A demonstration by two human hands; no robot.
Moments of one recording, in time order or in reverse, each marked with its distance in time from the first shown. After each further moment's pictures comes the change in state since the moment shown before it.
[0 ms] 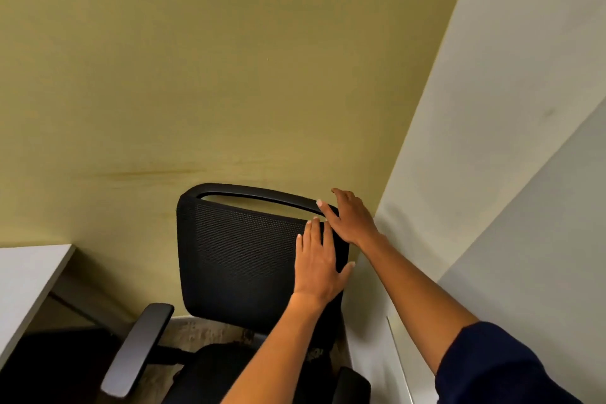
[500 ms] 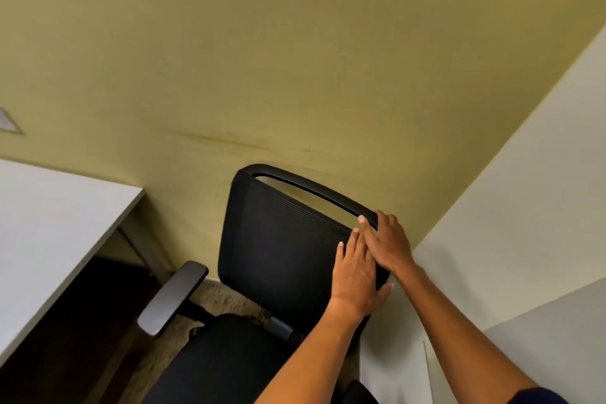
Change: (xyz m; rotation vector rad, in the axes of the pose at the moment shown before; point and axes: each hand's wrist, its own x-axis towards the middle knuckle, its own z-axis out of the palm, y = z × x) left_hand 0.018 0.000 0.022 0.048 -0.116 -0.049; right_hand 0.014 0.008 0.029 0.008 -0.040 0.014
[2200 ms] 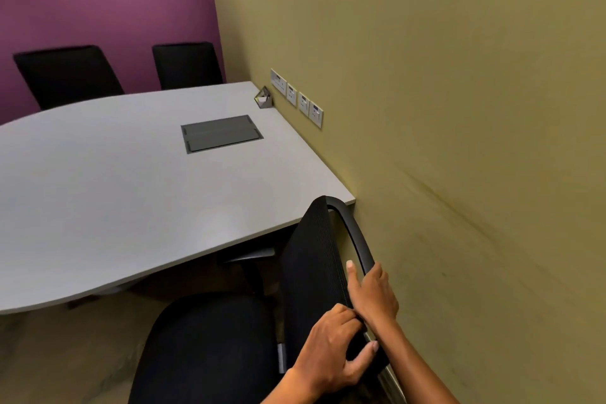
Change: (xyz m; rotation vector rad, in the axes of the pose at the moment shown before) left_hand -0.208 -0.138 -0.054 -0.174 0.788 -0.538; right_hand -0.106 -0.267 0.153 -0.052 -0.426 -0.565
